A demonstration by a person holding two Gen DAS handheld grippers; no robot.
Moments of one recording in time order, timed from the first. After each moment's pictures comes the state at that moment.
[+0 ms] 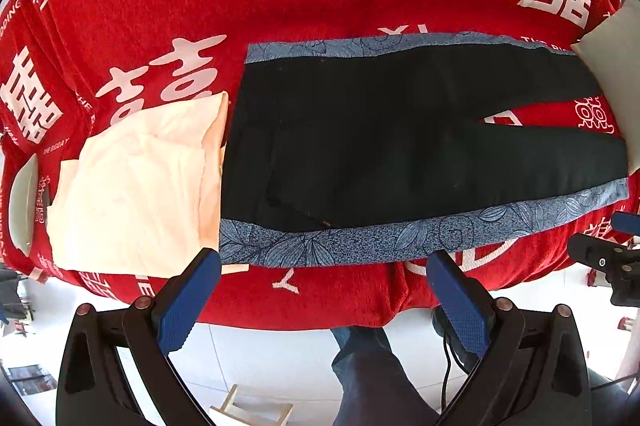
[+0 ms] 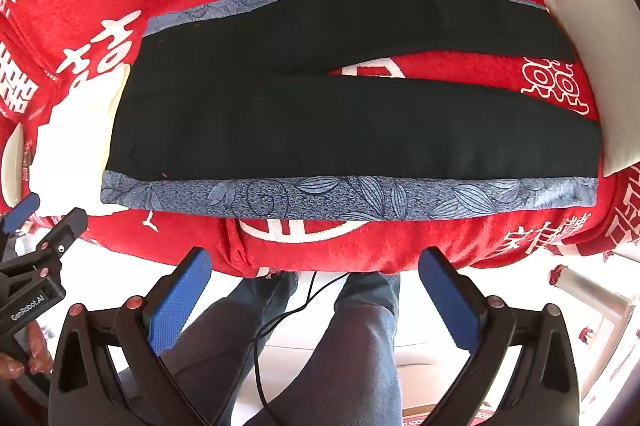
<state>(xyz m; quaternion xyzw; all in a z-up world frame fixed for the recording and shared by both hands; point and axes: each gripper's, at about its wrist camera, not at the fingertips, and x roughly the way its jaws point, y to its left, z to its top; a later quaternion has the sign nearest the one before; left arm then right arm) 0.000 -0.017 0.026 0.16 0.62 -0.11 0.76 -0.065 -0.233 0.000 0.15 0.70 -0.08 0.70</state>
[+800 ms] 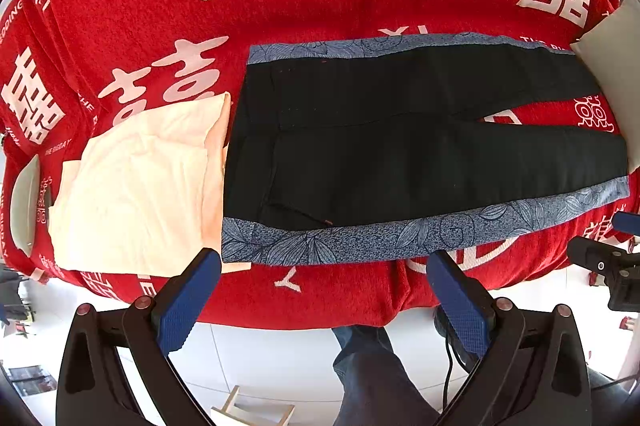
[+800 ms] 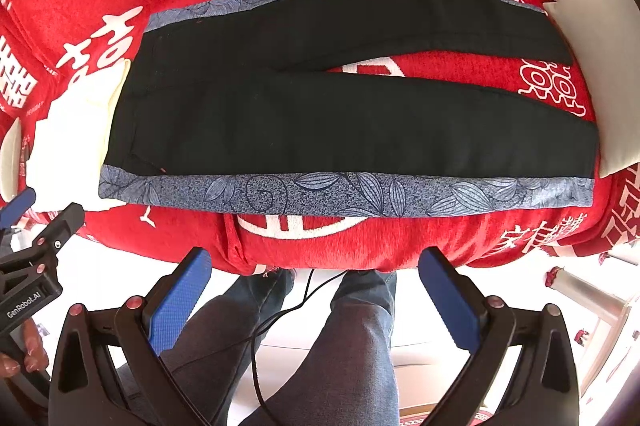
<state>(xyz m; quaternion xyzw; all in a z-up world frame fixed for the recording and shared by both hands) -0.002 -0.018 0.028 0.16 0.61 -0.11 0.76 -0.069 -0.230 0.002 0.14 0.70 -0.08 0.70</state>
